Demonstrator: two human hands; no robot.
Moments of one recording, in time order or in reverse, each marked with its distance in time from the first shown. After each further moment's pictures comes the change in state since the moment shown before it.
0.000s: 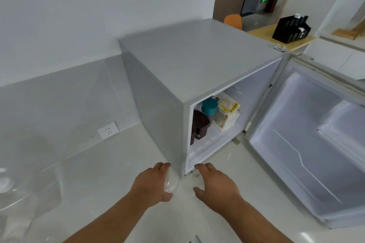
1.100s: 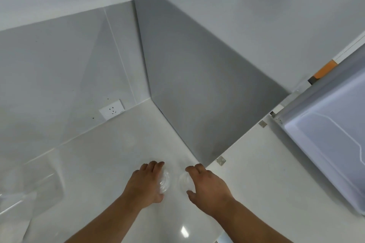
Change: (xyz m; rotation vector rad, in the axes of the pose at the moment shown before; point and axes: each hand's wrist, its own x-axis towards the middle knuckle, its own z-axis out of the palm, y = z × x) left_hand 0.030 -0.141 0.092 0.025 -0.100 0.053; right_hand 0.079 -0.065 0.129 -0.034 -0.206 -0.012
